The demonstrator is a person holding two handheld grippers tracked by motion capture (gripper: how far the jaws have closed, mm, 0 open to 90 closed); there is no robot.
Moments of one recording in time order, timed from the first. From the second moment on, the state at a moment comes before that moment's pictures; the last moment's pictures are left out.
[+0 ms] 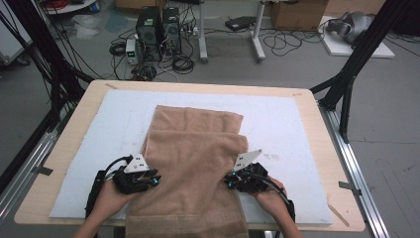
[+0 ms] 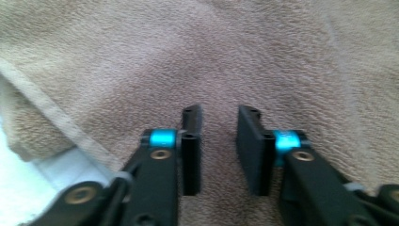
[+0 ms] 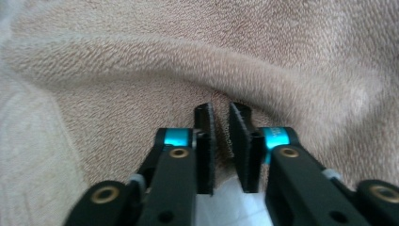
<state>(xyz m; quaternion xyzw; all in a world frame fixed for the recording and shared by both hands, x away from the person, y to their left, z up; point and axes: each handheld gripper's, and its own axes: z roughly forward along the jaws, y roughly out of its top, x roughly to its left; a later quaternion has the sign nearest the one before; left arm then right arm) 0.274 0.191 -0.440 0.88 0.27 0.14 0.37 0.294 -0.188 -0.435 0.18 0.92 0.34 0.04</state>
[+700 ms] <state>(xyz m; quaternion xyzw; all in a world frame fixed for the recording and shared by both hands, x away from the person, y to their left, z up) 0.231 0.212 -0.414 0.87 0.25 0.13 0.40 0.232 -0.206 -0.397 0.13 0.92 0.38 0.03</state>
